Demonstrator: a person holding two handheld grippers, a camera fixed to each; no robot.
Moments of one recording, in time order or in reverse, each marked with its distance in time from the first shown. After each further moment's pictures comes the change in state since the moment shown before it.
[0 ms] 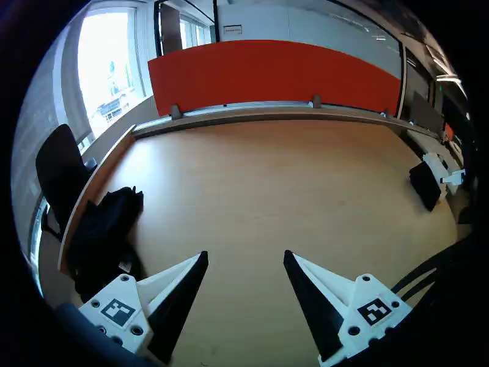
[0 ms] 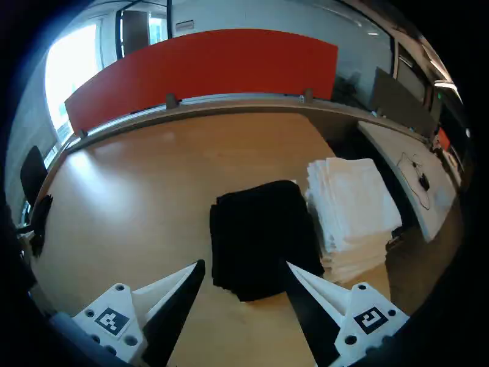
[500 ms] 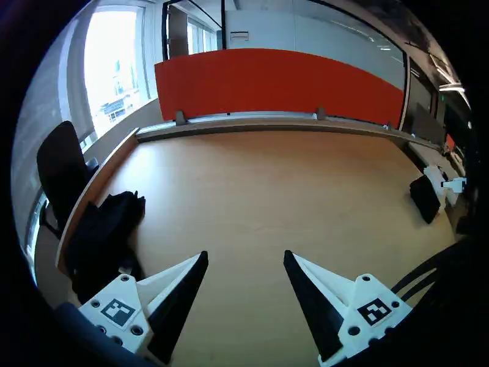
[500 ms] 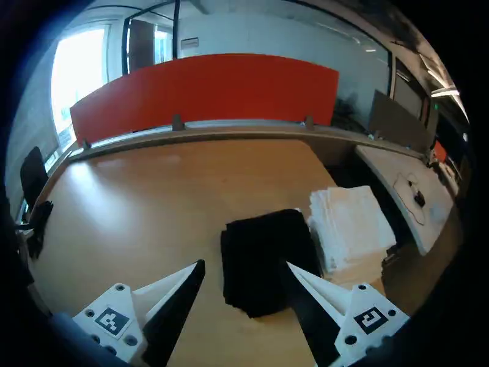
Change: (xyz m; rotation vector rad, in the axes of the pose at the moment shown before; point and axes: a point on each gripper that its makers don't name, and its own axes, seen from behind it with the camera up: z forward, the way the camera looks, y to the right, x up) left arm 0.018 -0.004 0.000 0.001 0.051 -0.045; right arm 0.035 -0.022 -0.010 -0.020 0.149 -0.032
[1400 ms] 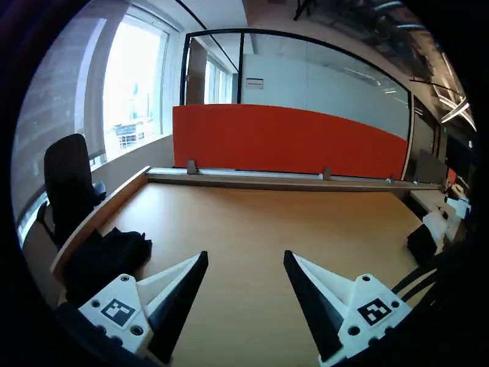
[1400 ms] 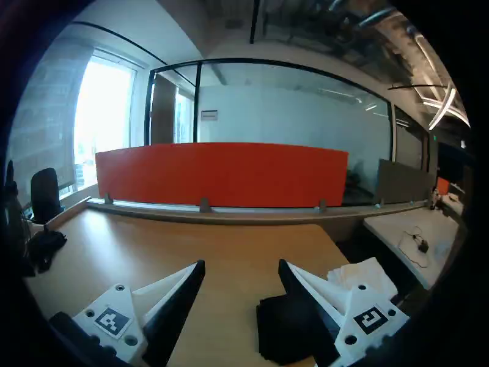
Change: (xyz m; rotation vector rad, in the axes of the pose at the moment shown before) left arm 0.083 -0.012 -0.016 0.023 0.286 -0.094; right arm 0.103 -0.067 -0.045 0.055 0.446 -0.041
